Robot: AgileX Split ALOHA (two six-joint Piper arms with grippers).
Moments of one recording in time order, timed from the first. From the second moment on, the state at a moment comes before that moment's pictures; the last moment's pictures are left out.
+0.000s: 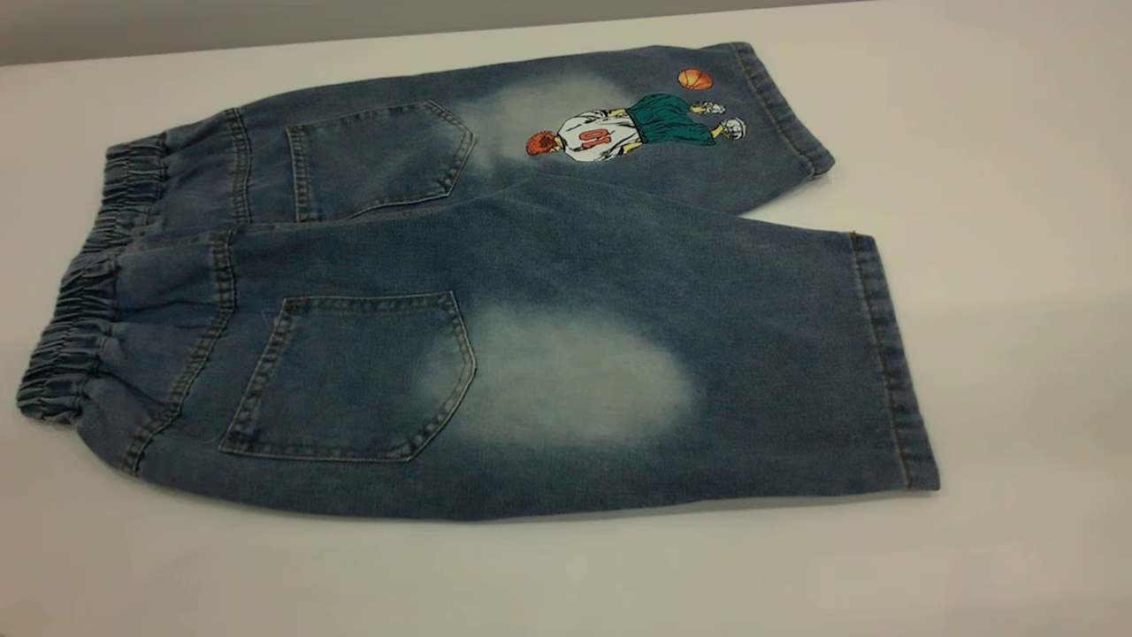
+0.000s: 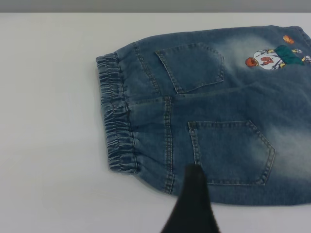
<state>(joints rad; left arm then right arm) -0.03 0.00 -0.51 -0.13 1.09 0.02 0.04 0.00 -0.51 0.18 1.06 -0.07</state>
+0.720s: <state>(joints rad) -0.03 0.00 -0.51 -0.13 1.09 0.02 0.04 0.00 -0.51 0.18 1.06 -0.07</state>
